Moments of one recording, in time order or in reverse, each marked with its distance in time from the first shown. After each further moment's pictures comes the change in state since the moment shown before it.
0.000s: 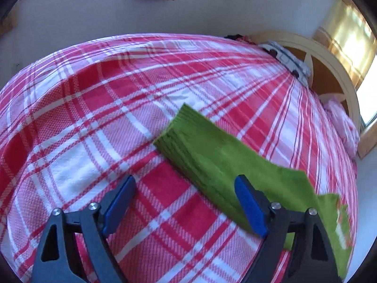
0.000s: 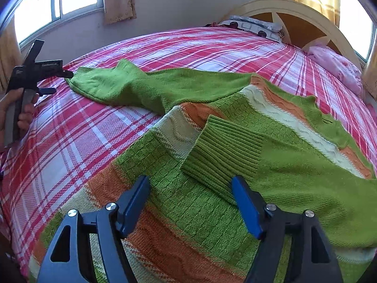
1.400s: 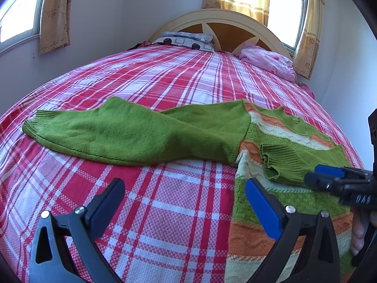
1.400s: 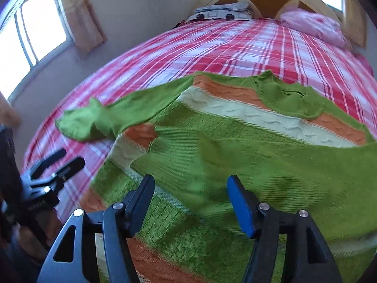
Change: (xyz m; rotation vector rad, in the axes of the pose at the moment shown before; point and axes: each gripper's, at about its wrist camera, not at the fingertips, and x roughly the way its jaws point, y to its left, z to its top) left arm -0.067 -0.185 -0.176 0.520 -0.106 -0.230; right arm -0.024 -0.083 0.004 0.235 0.017 0.058
